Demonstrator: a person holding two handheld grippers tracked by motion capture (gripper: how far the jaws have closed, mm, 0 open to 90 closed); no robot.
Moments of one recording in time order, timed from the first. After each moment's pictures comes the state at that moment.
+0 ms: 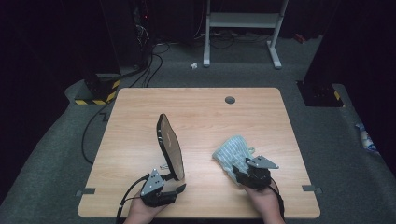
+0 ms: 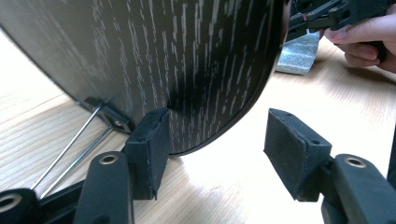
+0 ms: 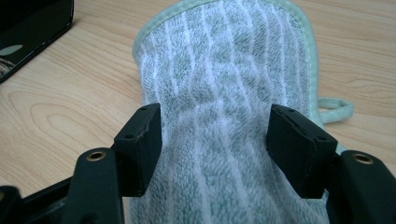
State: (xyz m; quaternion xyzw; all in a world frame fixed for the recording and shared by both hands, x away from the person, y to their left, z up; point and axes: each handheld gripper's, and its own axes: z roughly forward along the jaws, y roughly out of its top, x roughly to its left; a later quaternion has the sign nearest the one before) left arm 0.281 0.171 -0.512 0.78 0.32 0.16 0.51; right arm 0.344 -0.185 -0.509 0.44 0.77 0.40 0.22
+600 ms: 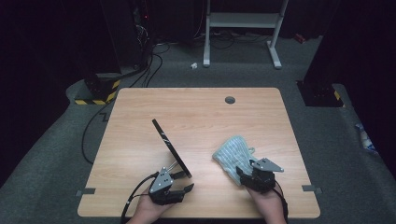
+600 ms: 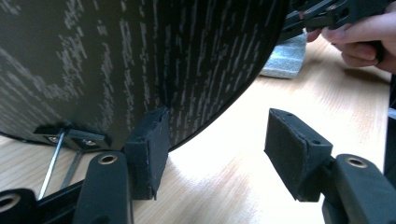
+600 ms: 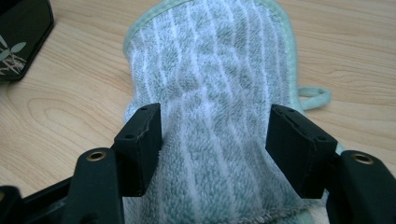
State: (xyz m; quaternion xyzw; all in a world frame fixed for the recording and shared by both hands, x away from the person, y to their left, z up) left arm 0.289 0.153 -0.514 0.79 0.30 0.16 0.51; right arm 0.335 -0.196 -0.507 0.45 0.77 0.40 0.22
